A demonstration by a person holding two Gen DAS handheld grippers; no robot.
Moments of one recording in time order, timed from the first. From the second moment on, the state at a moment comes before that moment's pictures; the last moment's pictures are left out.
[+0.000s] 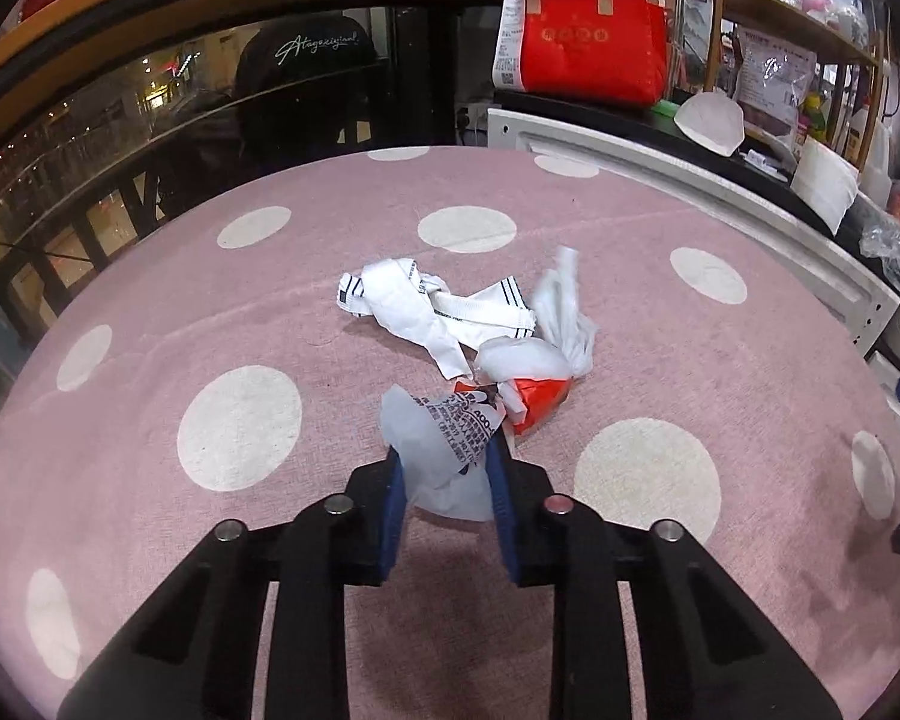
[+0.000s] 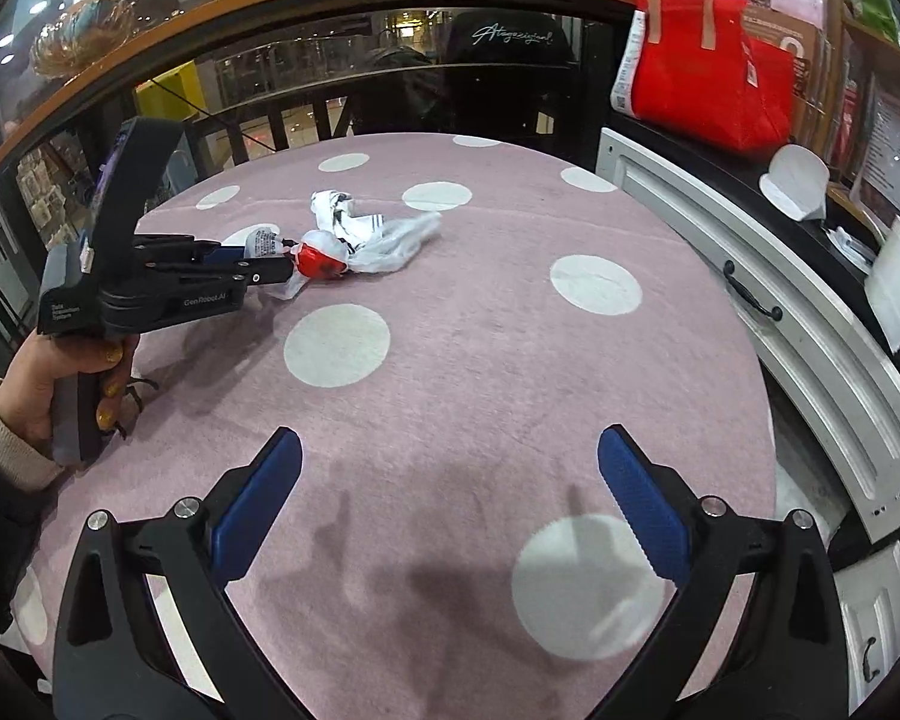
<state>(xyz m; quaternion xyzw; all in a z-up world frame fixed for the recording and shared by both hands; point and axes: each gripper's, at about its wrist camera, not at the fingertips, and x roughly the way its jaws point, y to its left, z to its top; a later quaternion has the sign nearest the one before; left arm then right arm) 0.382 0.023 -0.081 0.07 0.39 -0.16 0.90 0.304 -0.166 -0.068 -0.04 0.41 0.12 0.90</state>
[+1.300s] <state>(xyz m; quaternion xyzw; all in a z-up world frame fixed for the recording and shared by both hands) 0.361 0.082 -0.029 -0.05 0.28 -0.11 0.95 0.393 -0.114 -0.063 0.00 0.44 0.19 0.88</state>
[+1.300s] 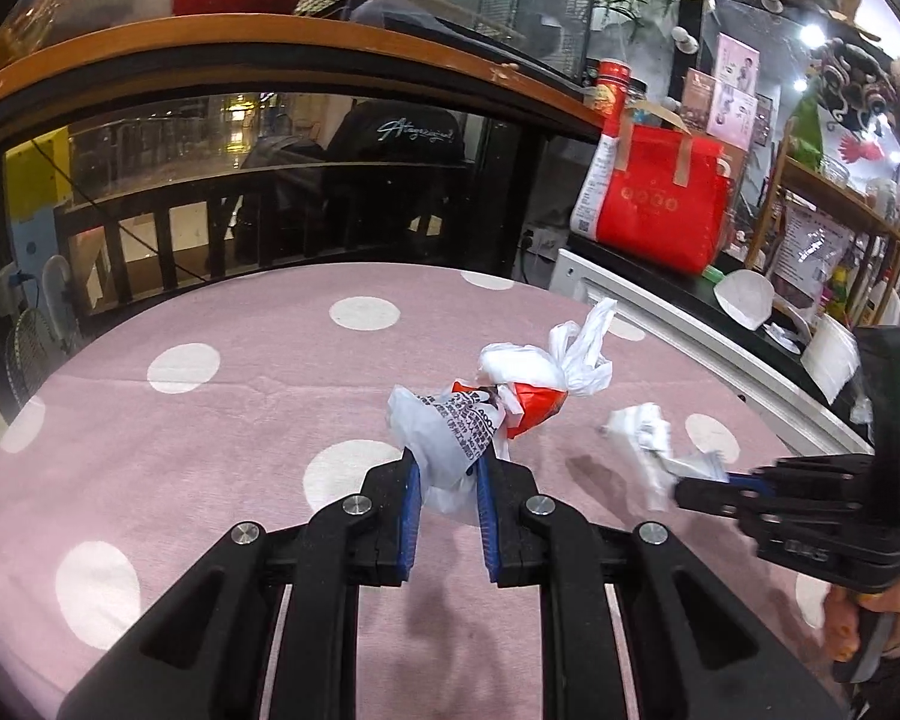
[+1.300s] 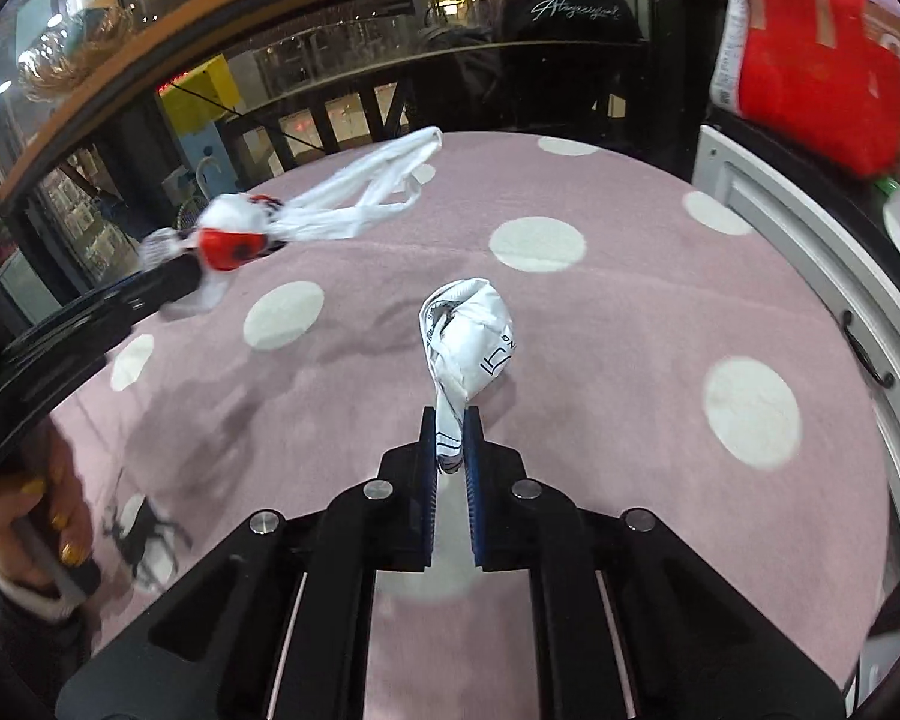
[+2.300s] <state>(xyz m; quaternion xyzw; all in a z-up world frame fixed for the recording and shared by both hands) 0.220 -0.080 -0.018 0.01 0.28 -0.29 0.92 0.154 -0.335 -0.065 0.08 0.39 -0.02 0.92</state>
